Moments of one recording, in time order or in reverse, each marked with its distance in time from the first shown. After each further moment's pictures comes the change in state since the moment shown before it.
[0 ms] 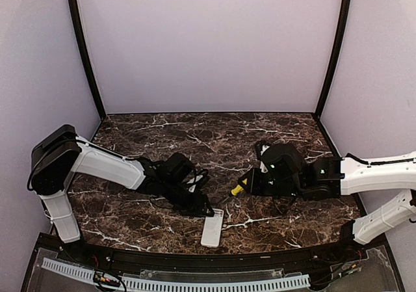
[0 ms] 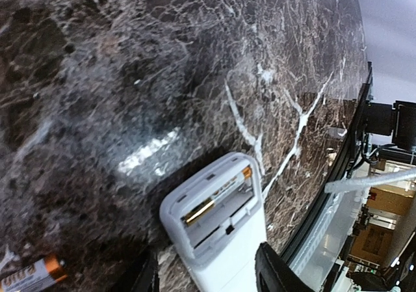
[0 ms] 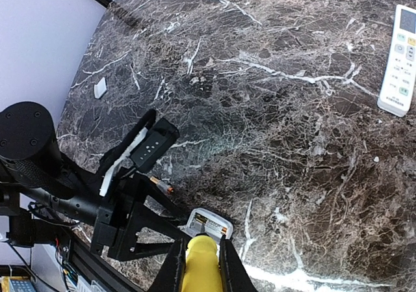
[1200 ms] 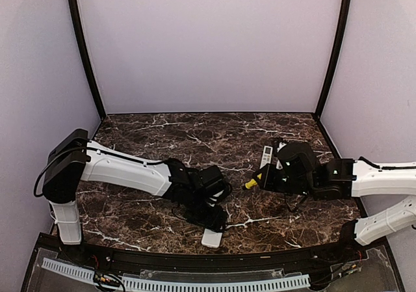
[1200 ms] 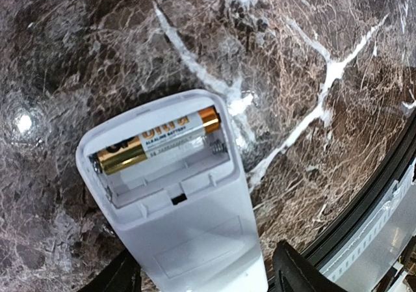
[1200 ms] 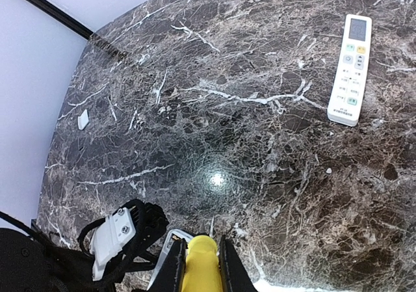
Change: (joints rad) left arm -0.231 0.108 0.331 -0.481 -0.309 0.010; right arm -0.076 -0.119 -0.097 -0.005 0.044 0.002
